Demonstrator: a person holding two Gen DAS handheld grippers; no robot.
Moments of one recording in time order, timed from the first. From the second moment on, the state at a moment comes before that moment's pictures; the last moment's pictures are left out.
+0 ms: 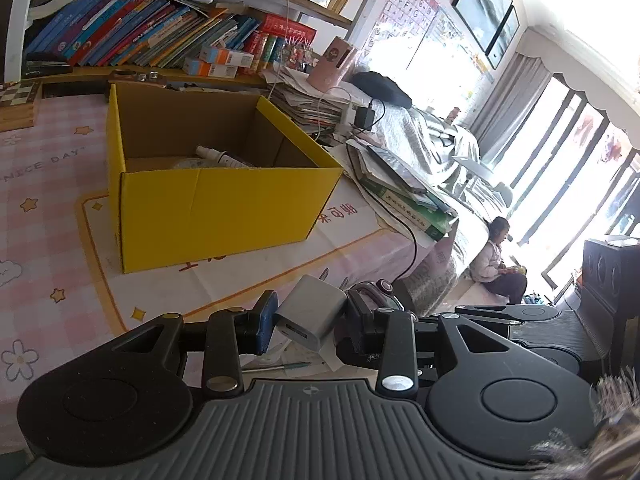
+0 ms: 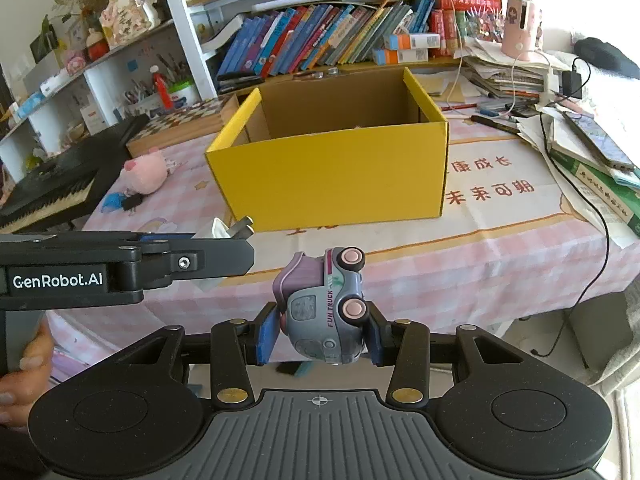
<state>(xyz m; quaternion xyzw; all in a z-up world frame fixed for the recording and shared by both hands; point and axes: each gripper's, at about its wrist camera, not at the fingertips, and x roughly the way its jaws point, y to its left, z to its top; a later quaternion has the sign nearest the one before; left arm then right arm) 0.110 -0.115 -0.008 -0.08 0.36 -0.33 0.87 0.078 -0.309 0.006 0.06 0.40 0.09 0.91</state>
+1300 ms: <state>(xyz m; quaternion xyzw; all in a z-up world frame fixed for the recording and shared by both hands) 0.223 -0.153 0.039 -0.04 0.27 -0.21 0.94 0.225 -0.356 0.053 0.00 0.29 0.18 0.94</state>
